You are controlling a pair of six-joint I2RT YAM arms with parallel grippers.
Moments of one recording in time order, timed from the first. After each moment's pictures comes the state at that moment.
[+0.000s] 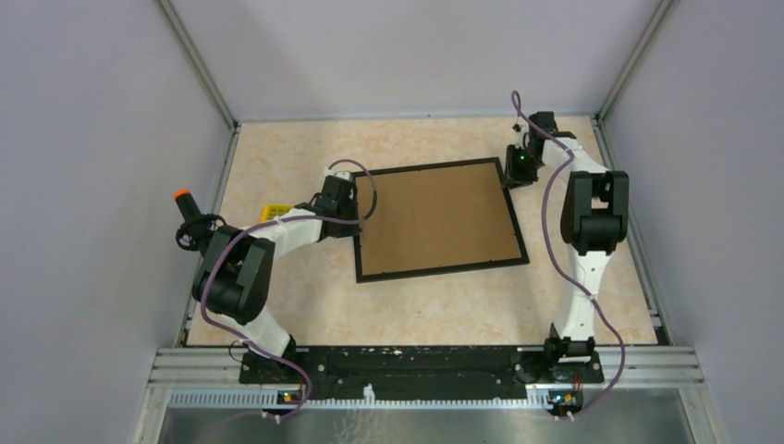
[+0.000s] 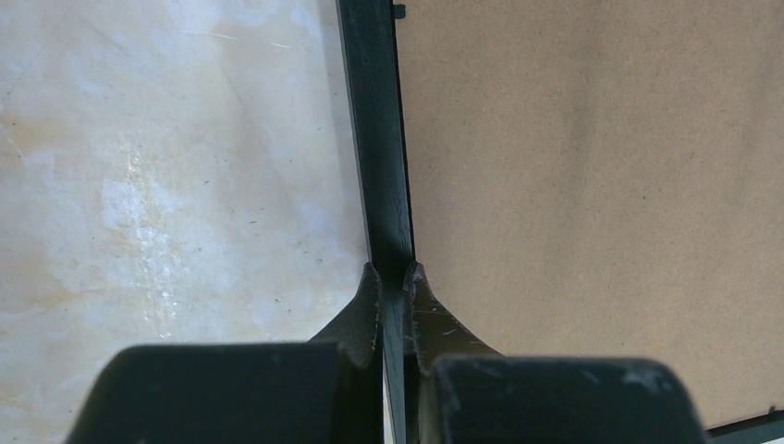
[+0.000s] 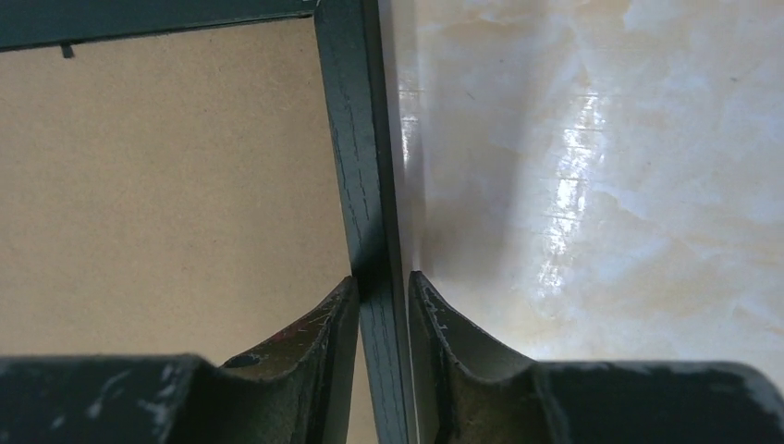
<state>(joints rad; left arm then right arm) -0.39 1.66 0.91 -0.18 -0.04 -0.47 0.02 2.17 1.69 -0.64 -0.25 0.09</state>
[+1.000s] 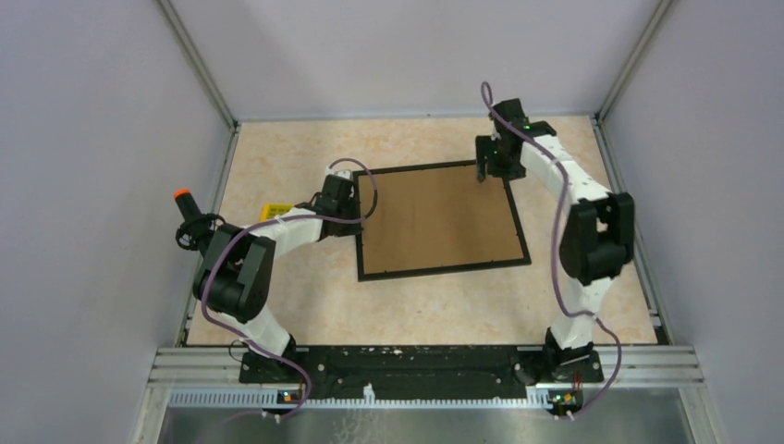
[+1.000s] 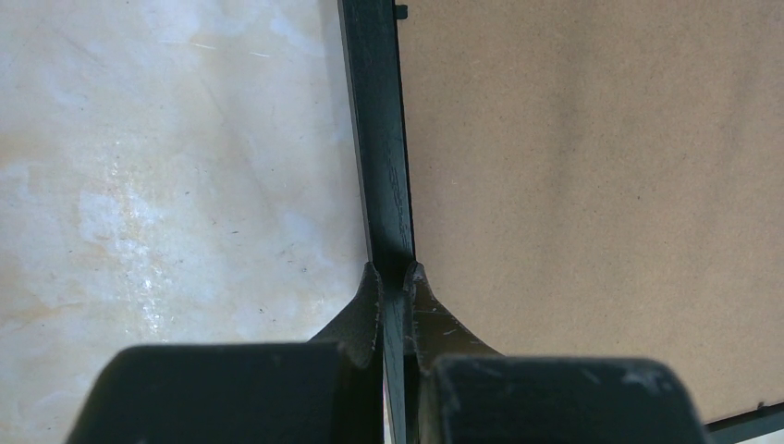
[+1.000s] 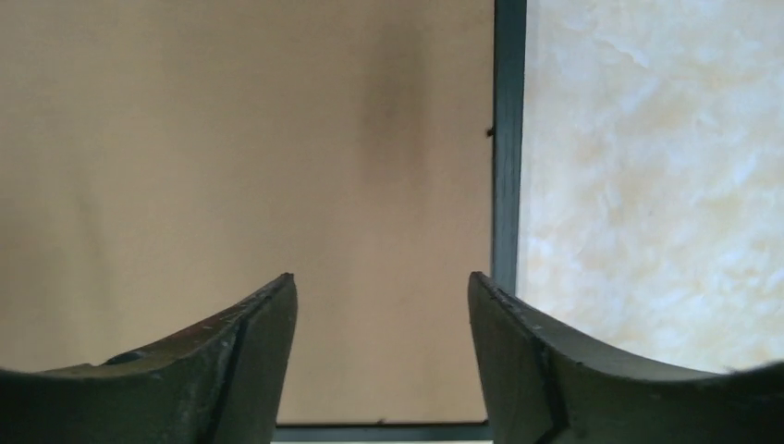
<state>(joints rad) -0.39 1.66 0.91 -0.16 -0.02 -0.47 0.25 2.03 1.78 -0.86 0.11 0.16</state>
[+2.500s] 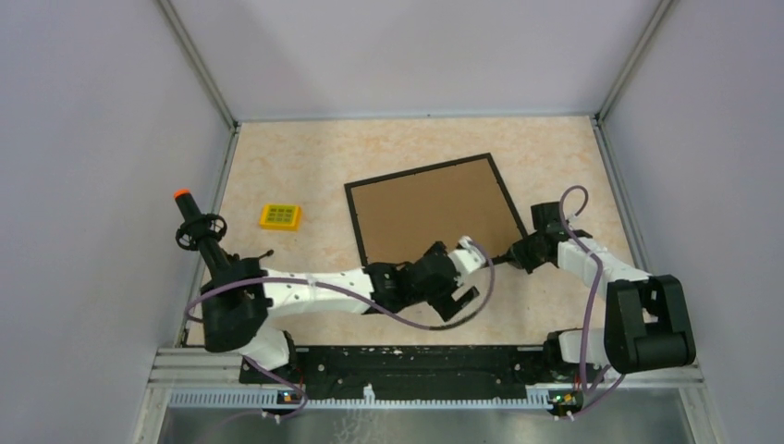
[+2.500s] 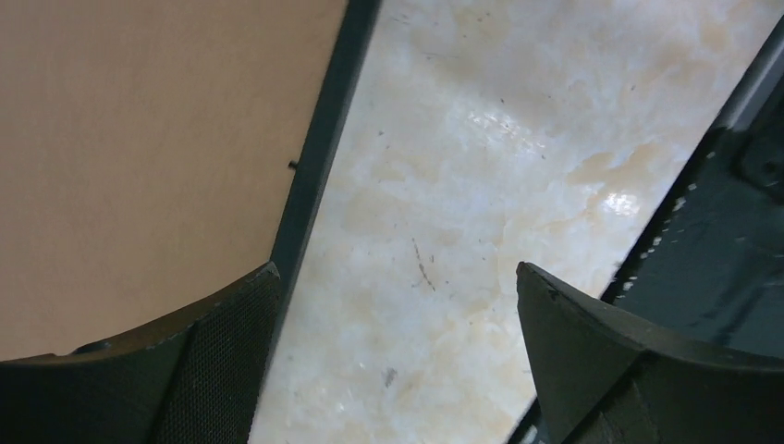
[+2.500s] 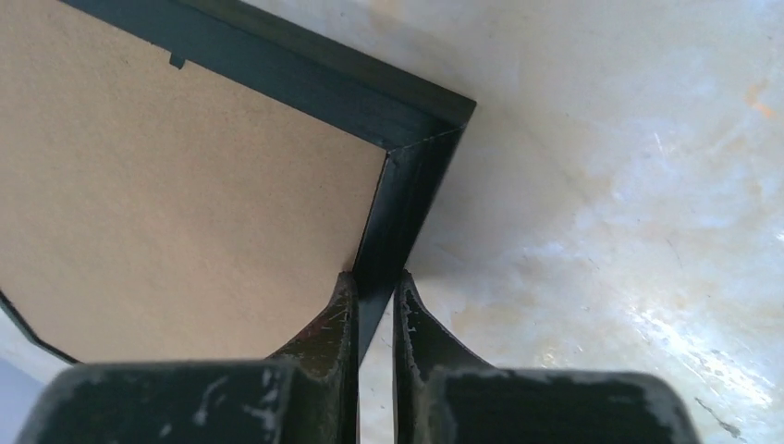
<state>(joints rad) -1.21 1.50 0.95 -0.14 -0.16 -0.20 0.14 1.31 0.59 -0.40 0.02 1.18</state>
